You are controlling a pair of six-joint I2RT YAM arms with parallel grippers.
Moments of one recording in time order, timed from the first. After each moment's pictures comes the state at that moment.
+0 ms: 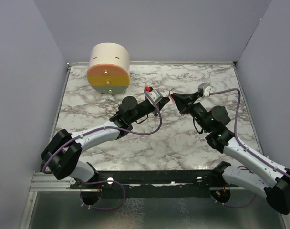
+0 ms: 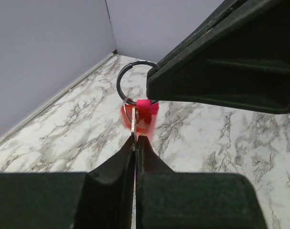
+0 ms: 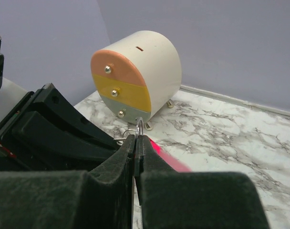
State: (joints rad) left arm -0.80 1.43 0.83 0.70 0.27 0.04; right arm 0.65 0.94 0.63 0.51 -0.02 0.17
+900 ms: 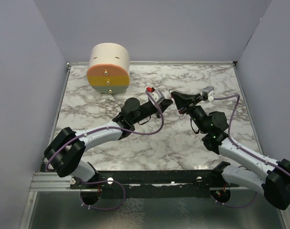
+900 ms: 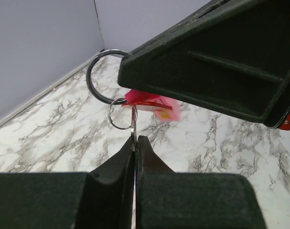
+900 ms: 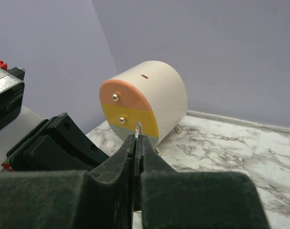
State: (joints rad) left arm -0.82 1.47 0.83 0.74 0.26 -0.02; right arm 0.65 0.99 0.51 0.83 0.01 0.24
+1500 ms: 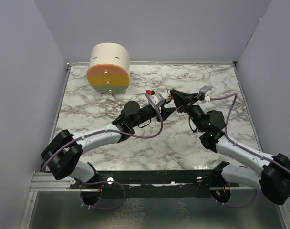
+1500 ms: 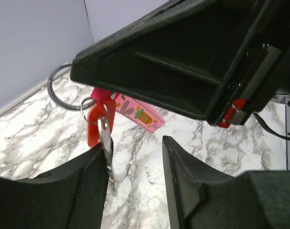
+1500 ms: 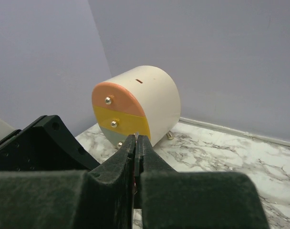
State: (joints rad) left arm -0.85 1.45 0.82 0.74 0.26 -0.05; right arm 0.65 1.07 0.52 0.94 0.03 0.17
